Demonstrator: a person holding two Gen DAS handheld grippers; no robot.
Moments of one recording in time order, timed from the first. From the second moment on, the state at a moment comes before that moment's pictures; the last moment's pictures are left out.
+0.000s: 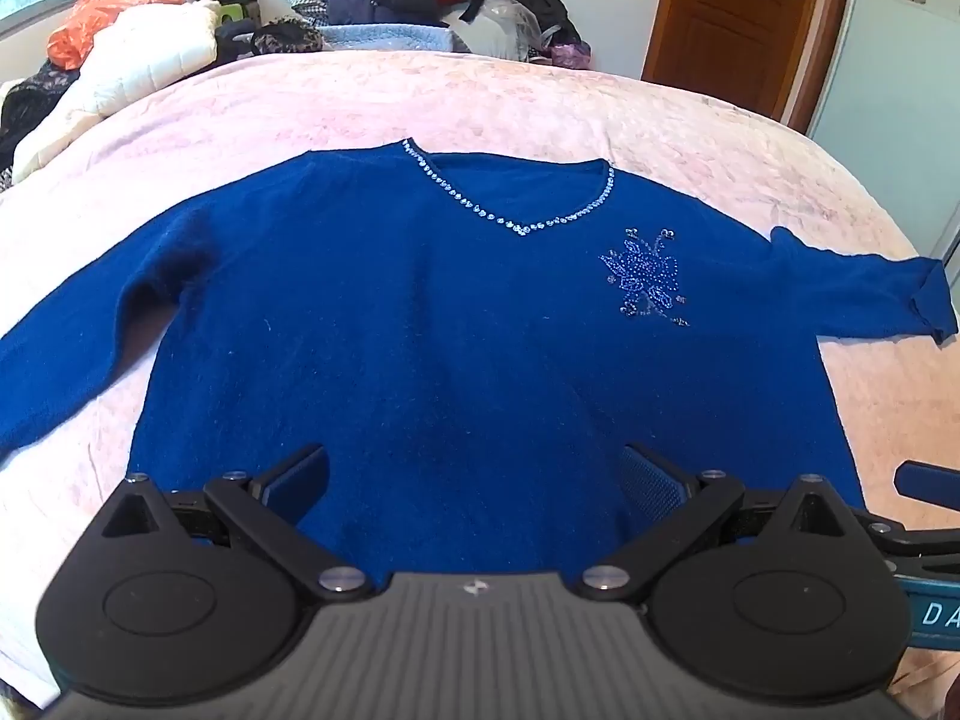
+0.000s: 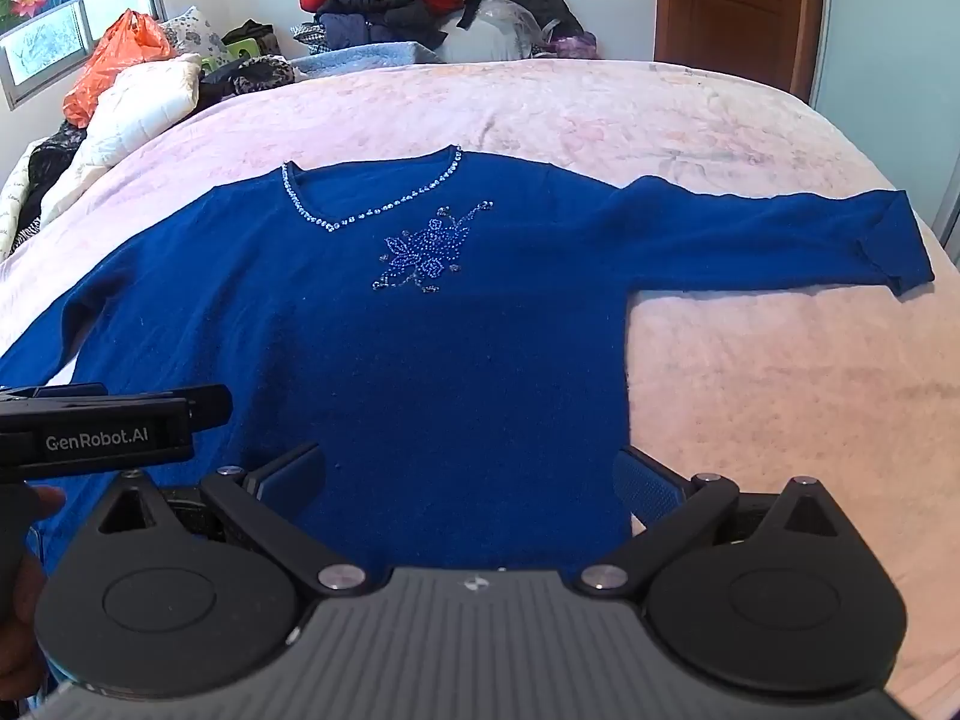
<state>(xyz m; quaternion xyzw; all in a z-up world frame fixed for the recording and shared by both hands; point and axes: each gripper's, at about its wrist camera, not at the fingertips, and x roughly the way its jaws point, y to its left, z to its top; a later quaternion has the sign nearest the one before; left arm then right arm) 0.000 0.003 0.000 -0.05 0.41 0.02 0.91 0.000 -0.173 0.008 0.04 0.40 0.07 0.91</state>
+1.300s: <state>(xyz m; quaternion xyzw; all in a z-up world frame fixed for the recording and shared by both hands) -0.002 -0.002 -0.005 -0.04 0.43 0.03 0.90 0.001 -0.183 0.005 0.05 0.40 0.06 0.91</state>
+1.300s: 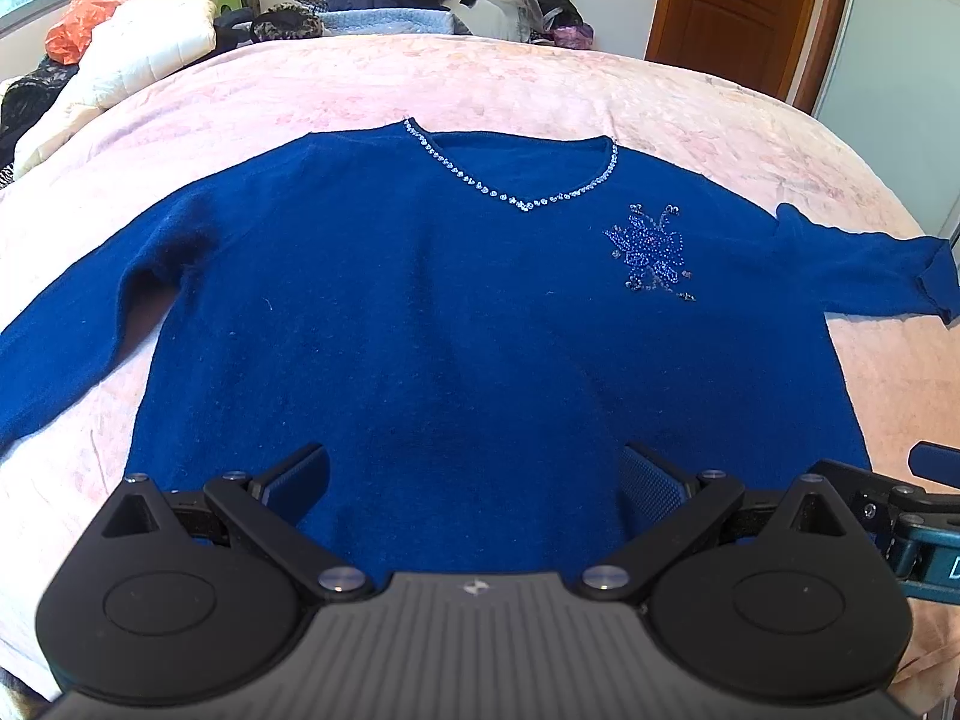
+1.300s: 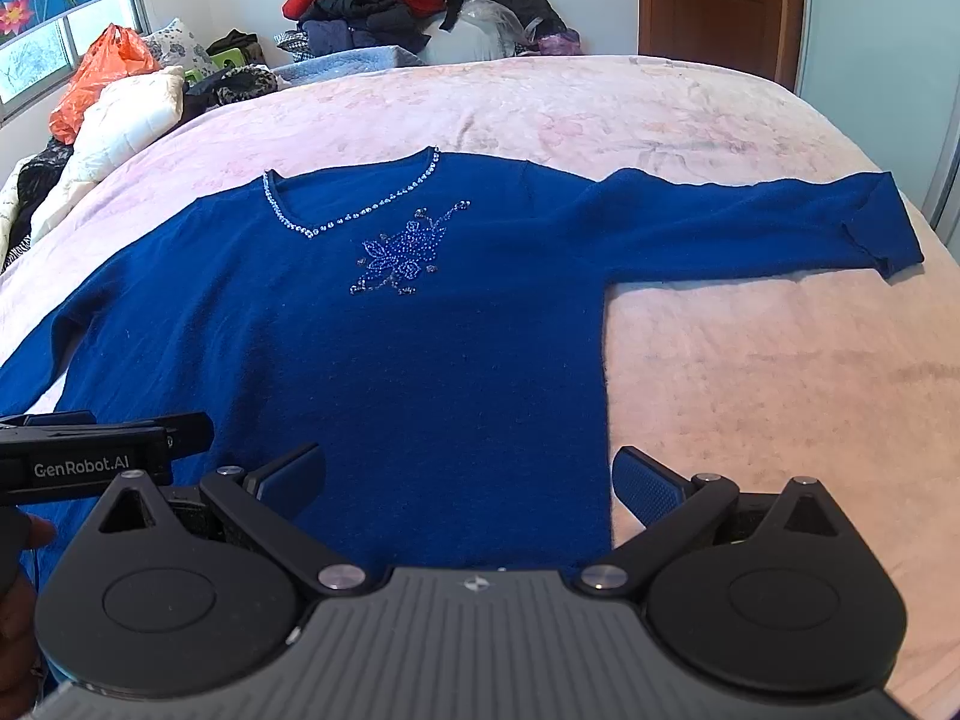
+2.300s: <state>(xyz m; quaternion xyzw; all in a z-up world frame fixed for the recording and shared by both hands) -0.002 -0.009 -0.003 -0.01 0.42 0.04 0.91 -0.008 -0.189 0.018 0.03 0.32 0.06 0.94</state>
